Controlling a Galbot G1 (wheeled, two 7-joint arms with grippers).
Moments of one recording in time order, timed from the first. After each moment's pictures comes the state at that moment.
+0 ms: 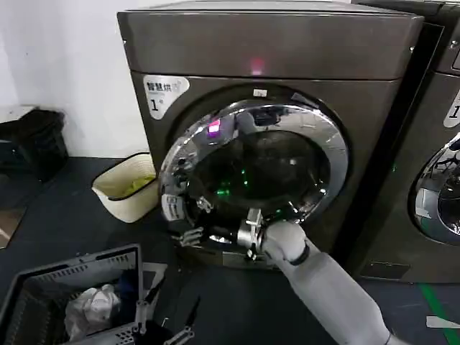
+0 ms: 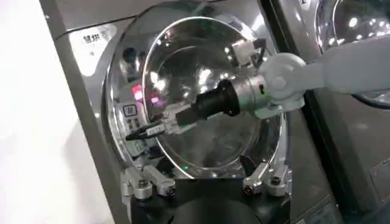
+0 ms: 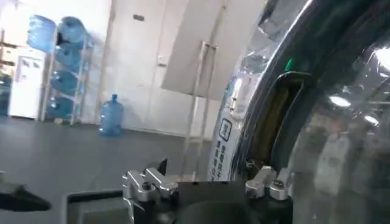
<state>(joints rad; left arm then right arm) 1.88 -1.41 -0.54 -2.25 0.20 -0.38 0.22 -0.46 1.28 -0.16 1.55 0.40 -0.16 -0.49</state>
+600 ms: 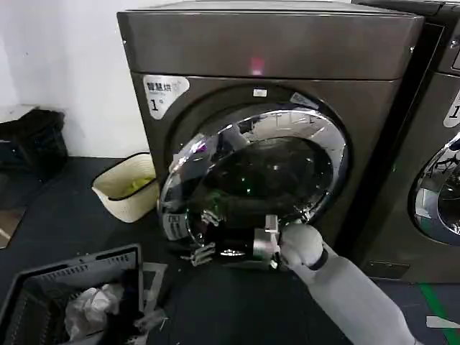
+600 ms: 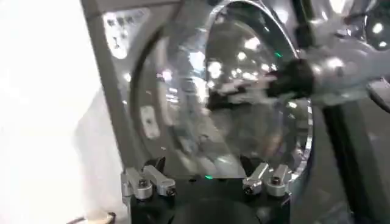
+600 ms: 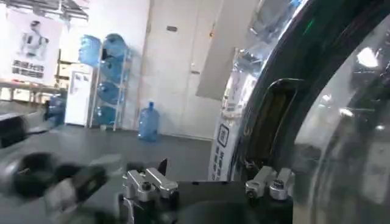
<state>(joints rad) 1.87 -1.41 -0.54 -2.23 0.19 -0.38 0.22 -0.52 1.18 -0.15 1.64 0.49 -0.09 -0.68</state>
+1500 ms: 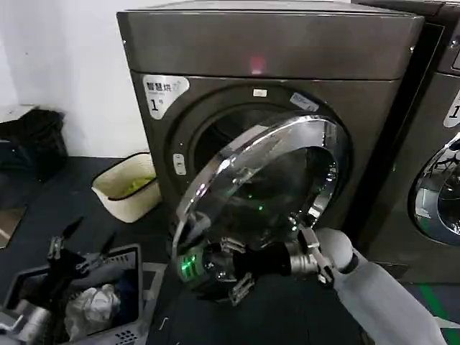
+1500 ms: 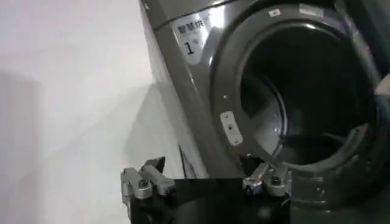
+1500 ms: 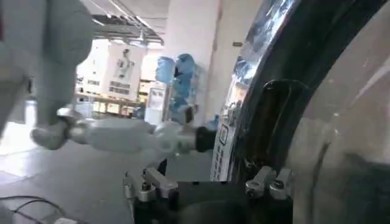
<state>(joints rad) 1.64 -1.18 -0.98 -2.10 -0.32 -0.25 0.40 -0.55 1.00 -0.15 1.73 0.66 -0.02 -0.96</state>
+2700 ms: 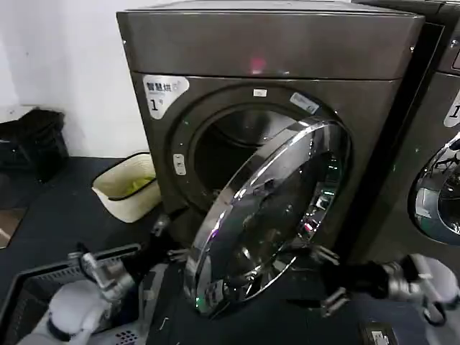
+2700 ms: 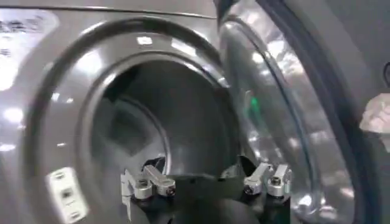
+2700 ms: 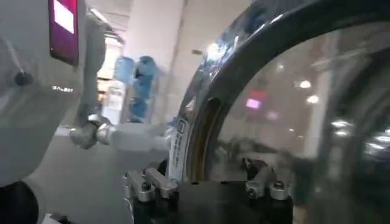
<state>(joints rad) 1.23 -0.90 -0.60 -1.98 -0.36 -0.11 0.48 -0.83 0.86 0.27 1.74 0.79 0.05 -1.39</state>
